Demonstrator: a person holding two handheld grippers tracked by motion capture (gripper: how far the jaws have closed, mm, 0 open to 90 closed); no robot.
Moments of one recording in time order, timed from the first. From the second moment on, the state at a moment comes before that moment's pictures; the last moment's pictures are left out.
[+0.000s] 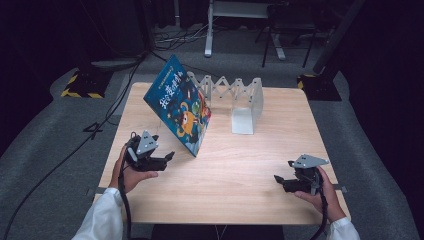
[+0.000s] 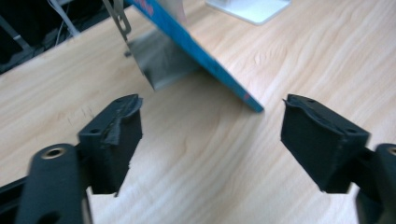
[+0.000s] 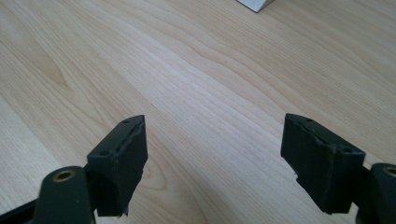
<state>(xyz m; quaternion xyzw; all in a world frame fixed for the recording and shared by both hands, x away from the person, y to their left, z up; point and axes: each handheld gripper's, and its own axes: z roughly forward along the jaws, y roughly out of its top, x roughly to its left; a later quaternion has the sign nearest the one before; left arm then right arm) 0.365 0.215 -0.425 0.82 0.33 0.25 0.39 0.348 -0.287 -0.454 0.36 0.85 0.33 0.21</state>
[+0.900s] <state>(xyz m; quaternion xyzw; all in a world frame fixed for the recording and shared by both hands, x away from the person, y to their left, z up) 0.323 0.231 -0.463 0.87 0.31 0.23 0.30 0.336 -0.318 -0.462 0.37 0.84 0.32 0.23</state>
